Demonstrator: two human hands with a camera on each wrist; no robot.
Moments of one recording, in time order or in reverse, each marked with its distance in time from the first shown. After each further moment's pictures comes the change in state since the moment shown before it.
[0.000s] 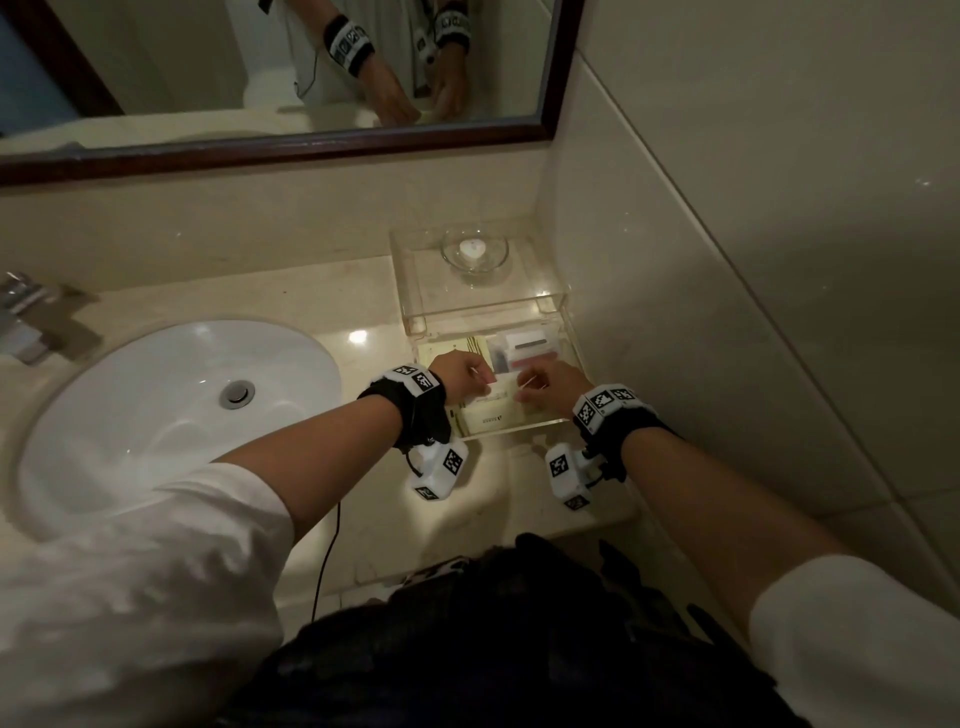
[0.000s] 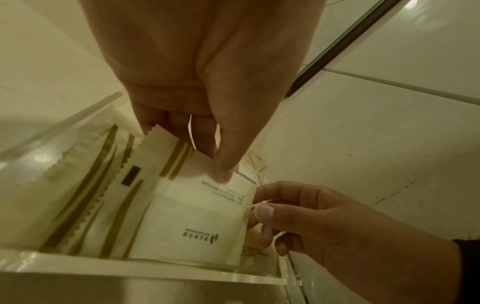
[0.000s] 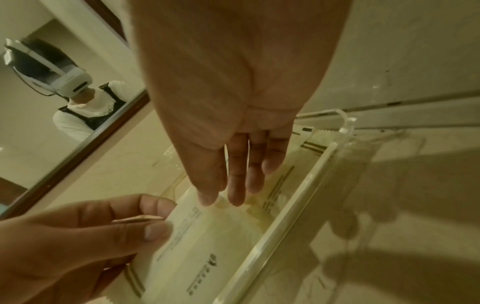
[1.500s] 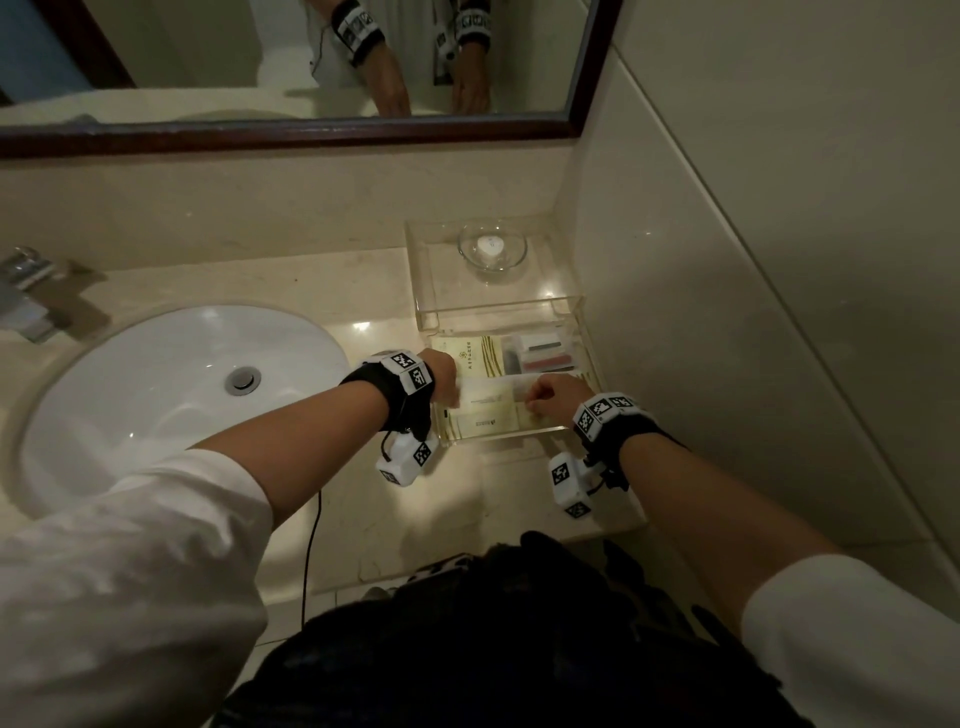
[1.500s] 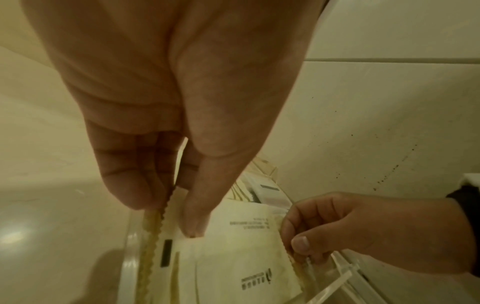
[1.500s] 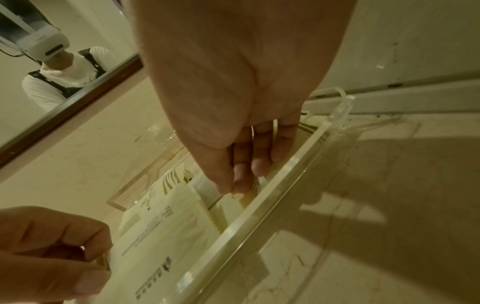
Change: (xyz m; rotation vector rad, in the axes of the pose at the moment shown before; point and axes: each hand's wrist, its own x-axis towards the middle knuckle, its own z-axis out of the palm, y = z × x) left_hand -0.001 -0.015 -0.031 0.670 -0.228 -0.126; right_hand 0.015 0.003 0.012 -0.088 -0.039 0.082
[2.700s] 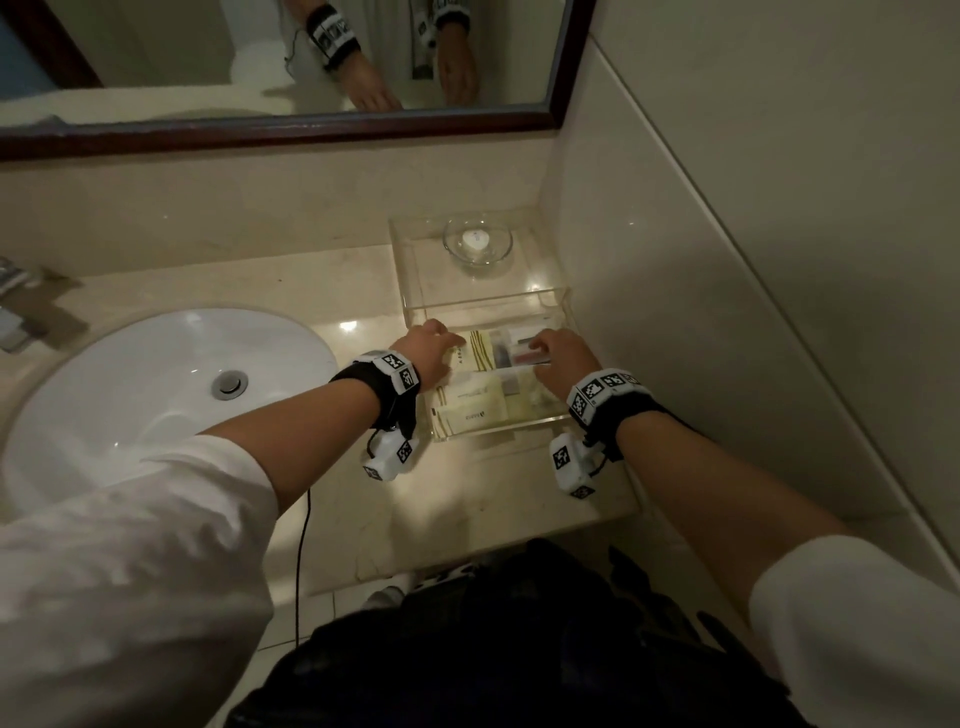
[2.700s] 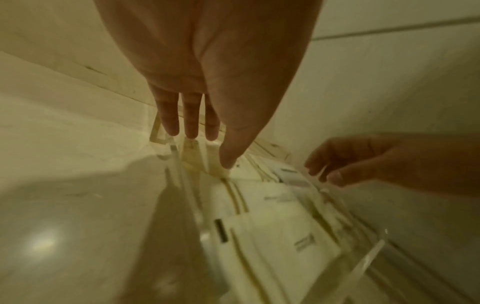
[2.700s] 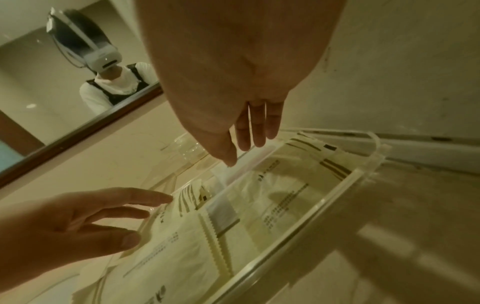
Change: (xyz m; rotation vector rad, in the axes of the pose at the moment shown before) left_hand 0.019 -0.019 0.009 -0.146 0.352 0.198; right_hand 0.011 0.000 -0.019 -0.193 0.295 -0.136
